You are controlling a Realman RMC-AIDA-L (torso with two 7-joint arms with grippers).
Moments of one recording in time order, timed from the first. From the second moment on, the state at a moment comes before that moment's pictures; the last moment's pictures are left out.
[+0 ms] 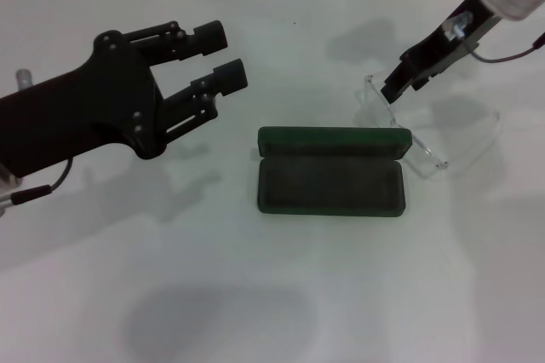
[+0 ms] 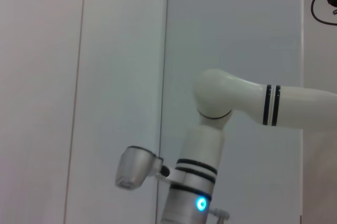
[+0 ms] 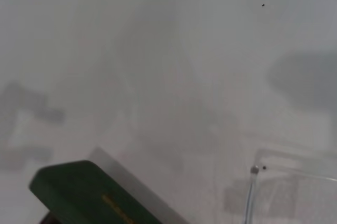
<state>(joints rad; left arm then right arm) -0.11 -2.09 1.23 1.17 1.24 1.57 -1.39 1.12 1.99 -1.01 -0.76 -2.67 -1.50 2.63</state>
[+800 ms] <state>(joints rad) -0.17 -2.09 1.22 1.01 1.18 1.61 -1.30 1.12 2.01 -1.09 -0.65 -2.70 -1.39 2.63</state>
